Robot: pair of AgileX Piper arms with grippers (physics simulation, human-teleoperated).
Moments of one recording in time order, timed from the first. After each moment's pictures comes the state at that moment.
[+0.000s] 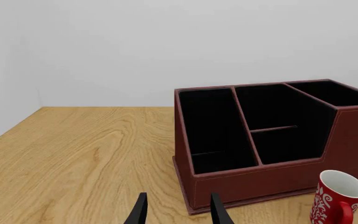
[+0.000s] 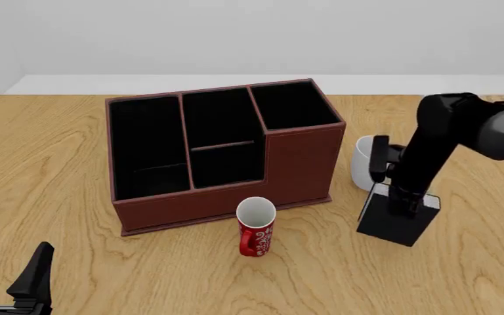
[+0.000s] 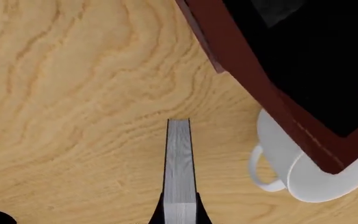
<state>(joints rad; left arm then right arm) 0.00 0.00 0.00 0.00 0.00 0.09 1.73 -1.31 1.15 -1.12</state>
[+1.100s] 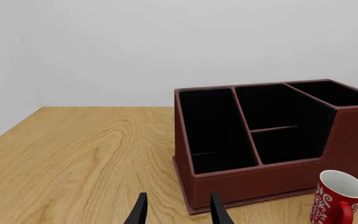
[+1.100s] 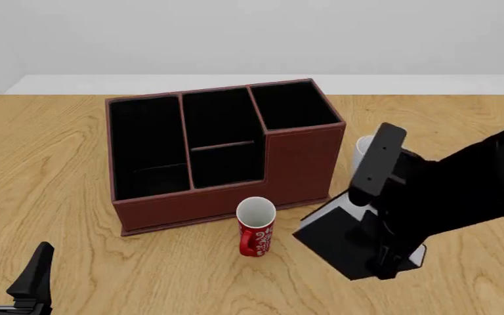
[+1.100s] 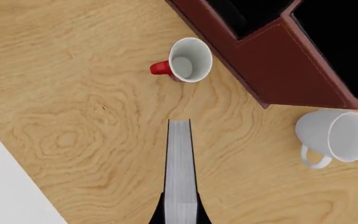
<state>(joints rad) 0.00 0.00 0.00 0.00 0.00 0.70 1.13 -1.16 1.22 -0.32</state>
